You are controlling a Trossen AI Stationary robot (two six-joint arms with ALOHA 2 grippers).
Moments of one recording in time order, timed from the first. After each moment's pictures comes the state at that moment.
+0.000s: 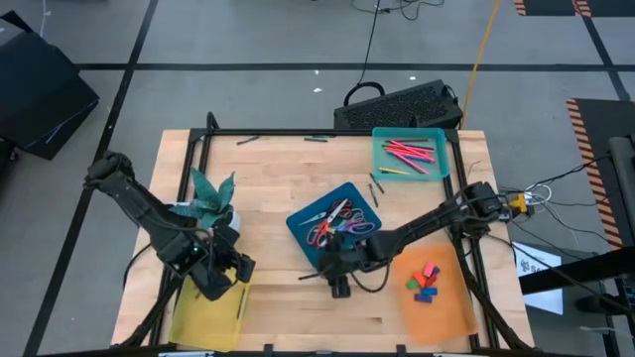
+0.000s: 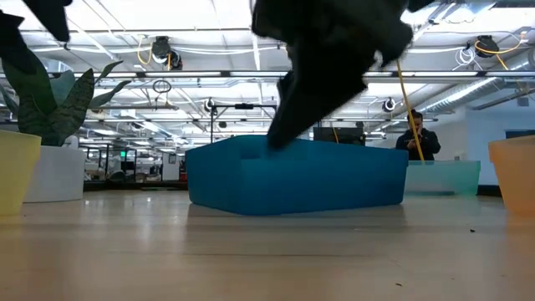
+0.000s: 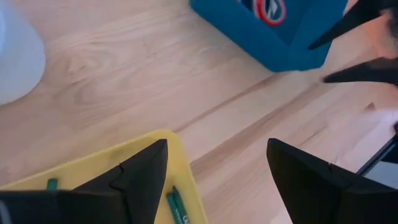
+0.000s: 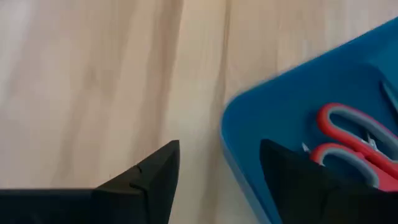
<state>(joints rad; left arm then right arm) -0.74 1.31 1.04 -1.00 -0.43 -1.85 0.35 1.92 1.26 -0.29 0.16 0.20</state>
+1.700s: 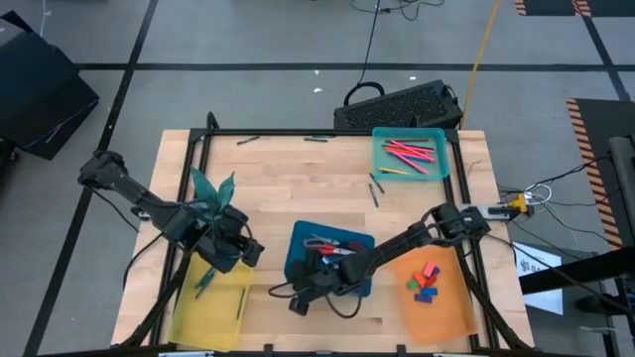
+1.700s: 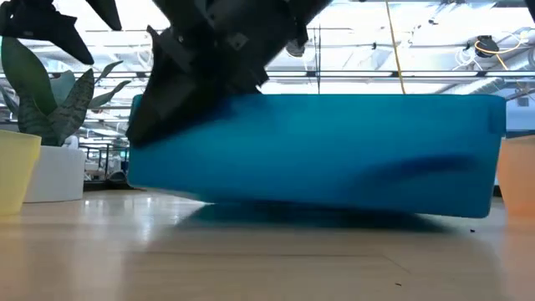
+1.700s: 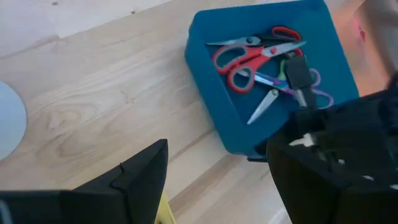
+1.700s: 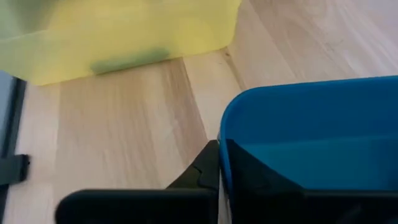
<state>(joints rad) -0.56 1.22 1.04 -0.91 -0.40 -1.57 0.40 2.23 1.64 -0.20 0.35 0.61</state>
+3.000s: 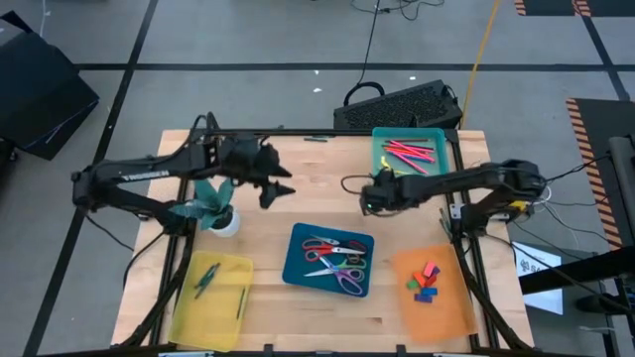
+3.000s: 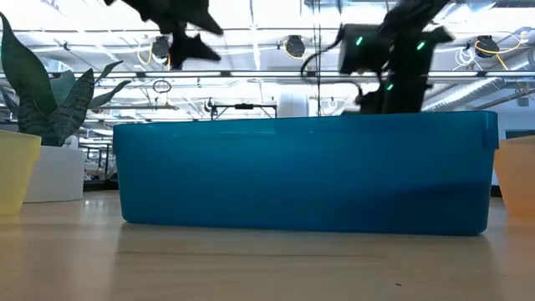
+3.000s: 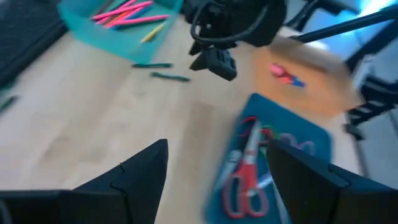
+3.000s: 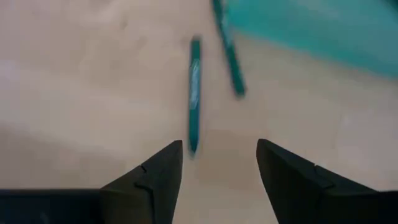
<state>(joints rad) 0.25 1.19 1.04 -0.43 0.23 -0.22 -0.08 1.54 0.88 -0.80 0.36 1.19</state>
